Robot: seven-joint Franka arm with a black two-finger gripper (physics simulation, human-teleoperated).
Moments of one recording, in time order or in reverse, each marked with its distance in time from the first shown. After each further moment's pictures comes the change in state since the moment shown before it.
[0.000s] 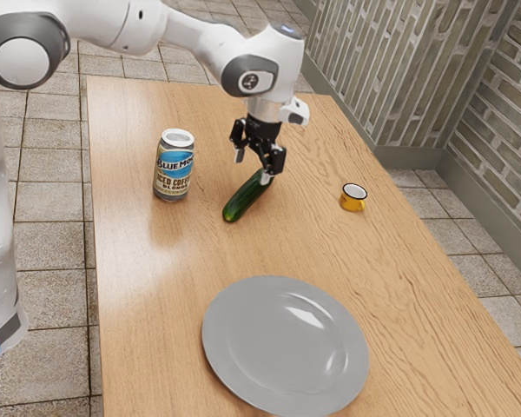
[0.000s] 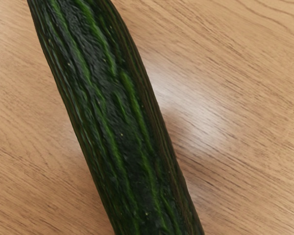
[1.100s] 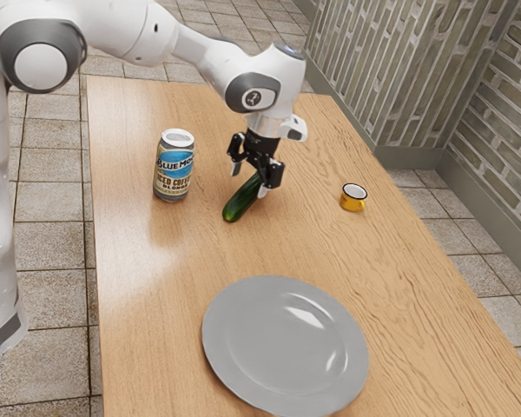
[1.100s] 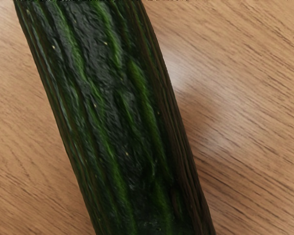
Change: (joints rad) arm 0.003 0.068 0.006 -0.010 -0.002 0.026 -0.031
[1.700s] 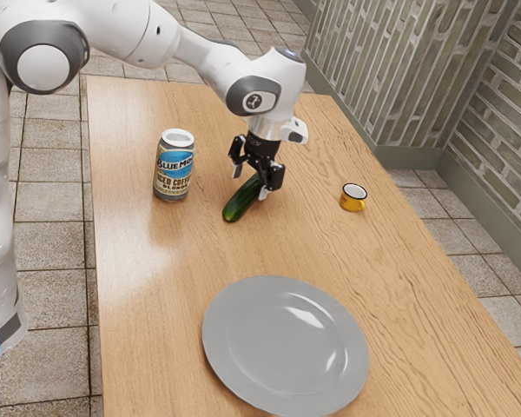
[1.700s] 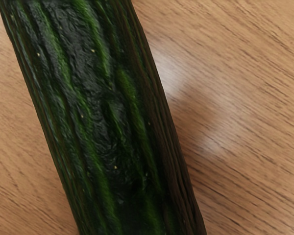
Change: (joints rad) arm 0.004 0.013 -0.005 -0.001 -0.001 0.019 -0.002
